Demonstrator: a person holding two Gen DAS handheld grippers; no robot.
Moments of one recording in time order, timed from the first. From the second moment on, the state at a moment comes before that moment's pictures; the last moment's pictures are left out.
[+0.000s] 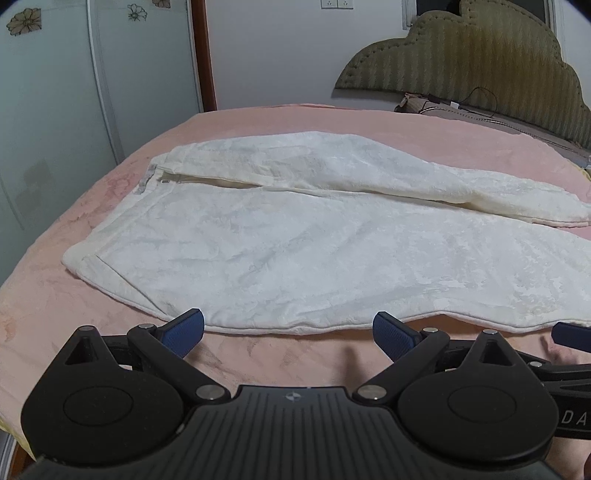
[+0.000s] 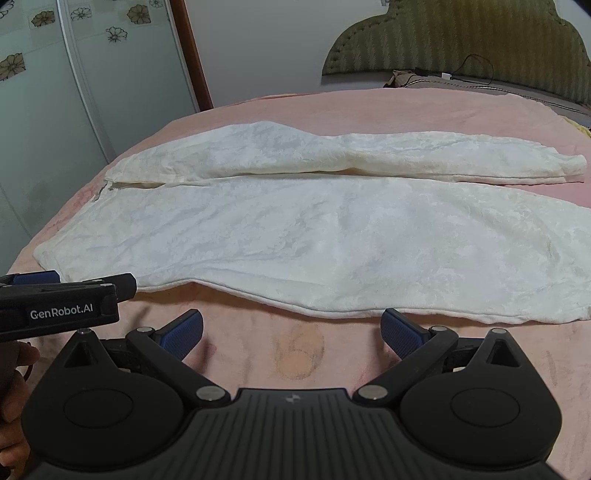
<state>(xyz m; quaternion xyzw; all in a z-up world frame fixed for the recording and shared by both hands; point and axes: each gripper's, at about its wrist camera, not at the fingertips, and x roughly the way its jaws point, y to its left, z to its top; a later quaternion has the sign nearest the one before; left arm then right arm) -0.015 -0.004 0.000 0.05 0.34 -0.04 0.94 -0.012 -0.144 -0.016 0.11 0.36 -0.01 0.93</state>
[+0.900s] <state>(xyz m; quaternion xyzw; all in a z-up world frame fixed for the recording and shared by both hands) -0.015 -0.006 -0.005 0.07 0.35 -0.02 0.93 -0.017 -0.139 -0.014 0.10 0.35 0.00 0.93</state>
